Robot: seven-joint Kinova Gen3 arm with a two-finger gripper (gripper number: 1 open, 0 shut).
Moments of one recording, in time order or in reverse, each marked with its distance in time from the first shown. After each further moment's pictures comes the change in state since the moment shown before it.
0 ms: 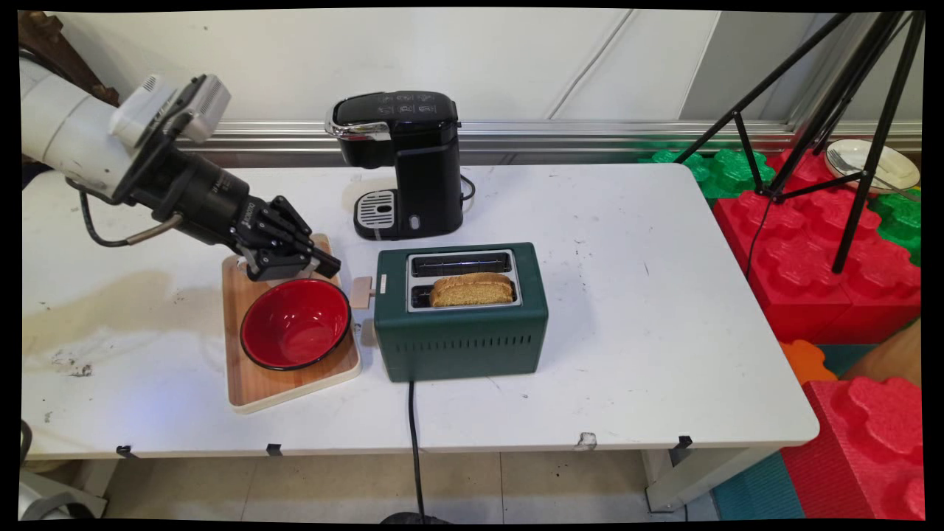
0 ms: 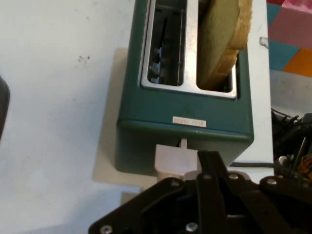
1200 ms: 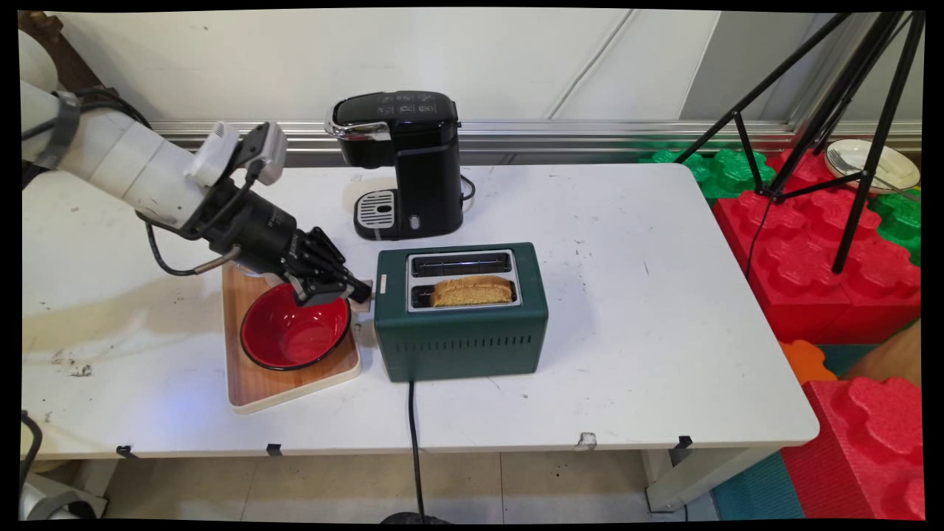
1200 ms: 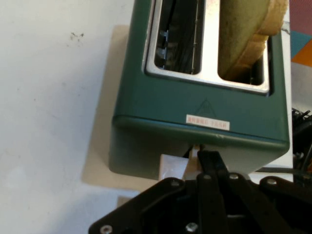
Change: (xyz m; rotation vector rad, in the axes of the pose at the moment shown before) arm -0.004 -0.005 0.059 0.001 -0.048 -0.043
